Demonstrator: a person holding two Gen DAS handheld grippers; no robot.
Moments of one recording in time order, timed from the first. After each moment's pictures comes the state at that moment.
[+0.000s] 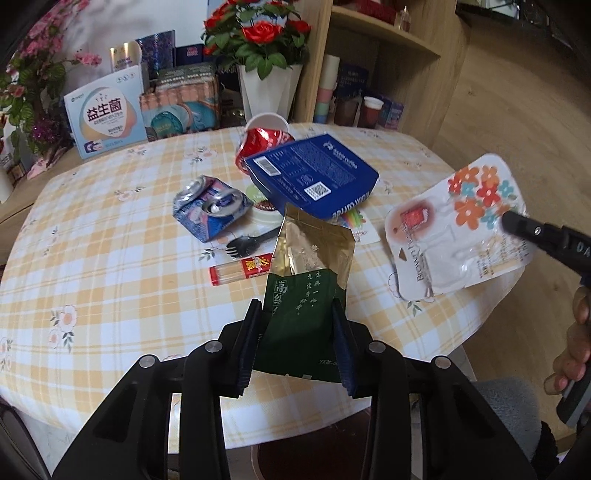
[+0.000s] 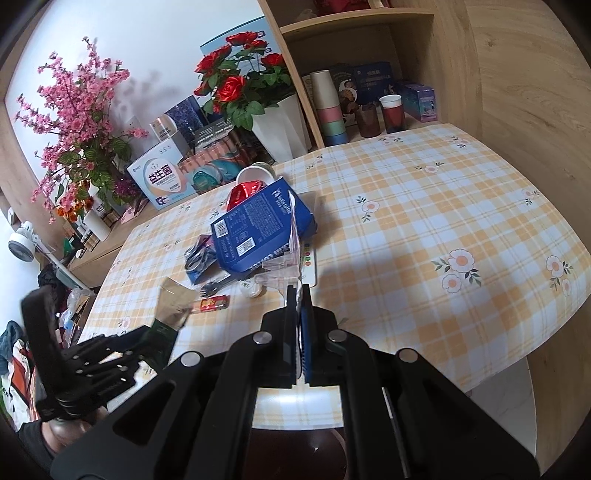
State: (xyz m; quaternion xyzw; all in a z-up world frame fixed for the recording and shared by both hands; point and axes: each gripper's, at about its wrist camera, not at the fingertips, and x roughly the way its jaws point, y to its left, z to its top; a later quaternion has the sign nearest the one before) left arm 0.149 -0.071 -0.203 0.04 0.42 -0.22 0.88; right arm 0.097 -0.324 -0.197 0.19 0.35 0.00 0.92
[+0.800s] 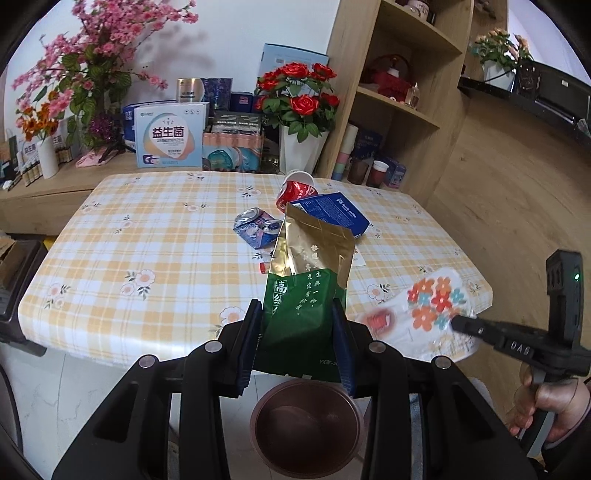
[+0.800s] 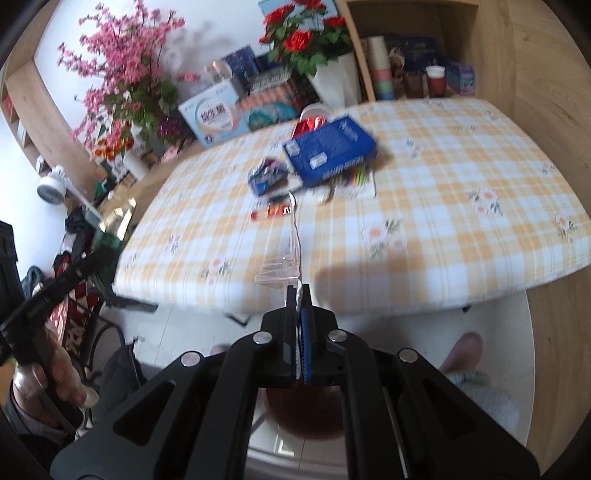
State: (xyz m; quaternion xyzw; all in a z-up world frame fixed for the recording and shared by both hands) left arm 0.022 0.026 -0.120 -0.04 0.35 -0.19 0.92; right arm -0.002 -0.244 -0.187 0.16 0.43 0.08 0.89
